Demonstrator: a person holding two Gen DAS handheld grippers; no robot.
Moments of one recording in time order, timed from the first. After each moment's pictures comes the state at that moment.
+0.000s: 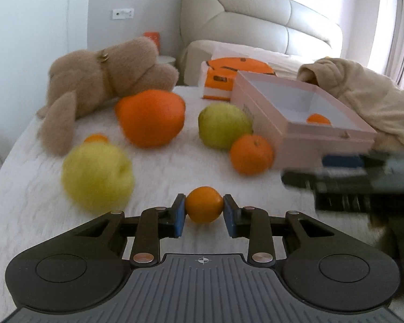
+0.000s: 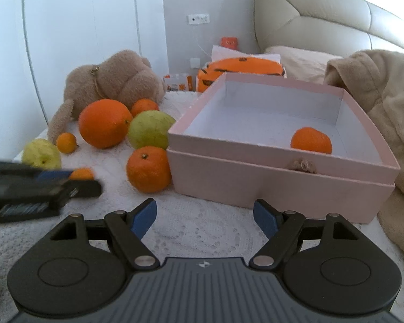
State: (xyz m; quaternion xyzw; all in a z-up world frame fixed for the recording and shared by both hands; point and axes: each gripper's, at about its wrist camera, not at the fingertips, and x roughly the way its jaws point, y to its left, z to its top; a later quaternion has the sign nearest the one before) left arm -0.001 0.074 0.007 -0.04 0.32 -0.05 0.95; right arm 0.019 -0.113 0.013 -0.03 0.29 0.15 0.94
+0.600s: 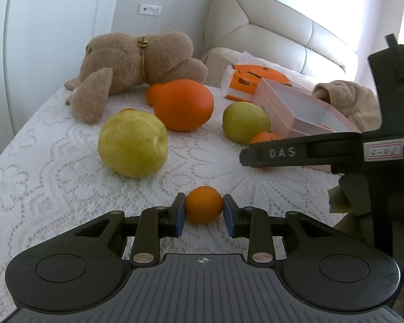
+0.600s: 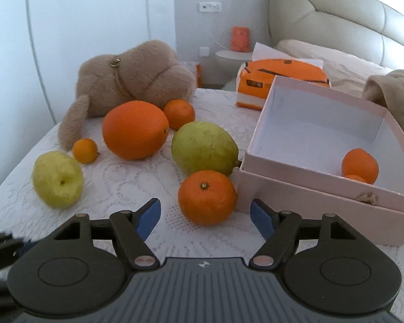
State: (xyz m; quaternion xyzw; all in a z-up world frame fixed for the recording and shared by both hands) left arm -0.021 0.099 -0.001 -0.12 0.30 -0.02 0.95; right arm 0.054 -0.041 0.021 -0.04 0.34 0.13 0.93
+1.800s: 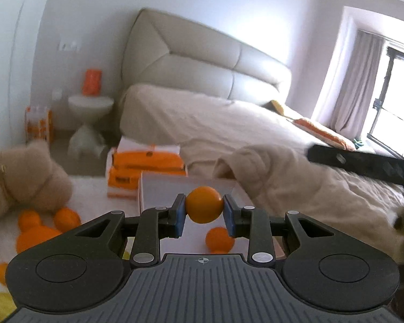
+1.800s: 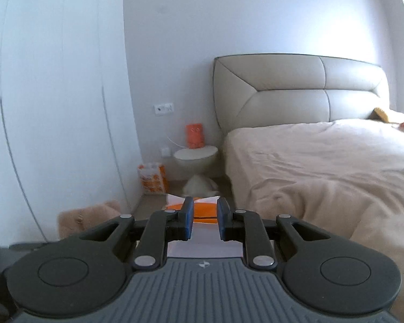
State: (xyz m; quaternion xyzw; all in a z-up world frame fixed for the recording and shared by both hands) left arm 0.096 0.001 0.119 -0.11 0.25 -0.17 0.95; right arm 0.023 -0.199 0.193 0.03 0.17 0.08 0.98
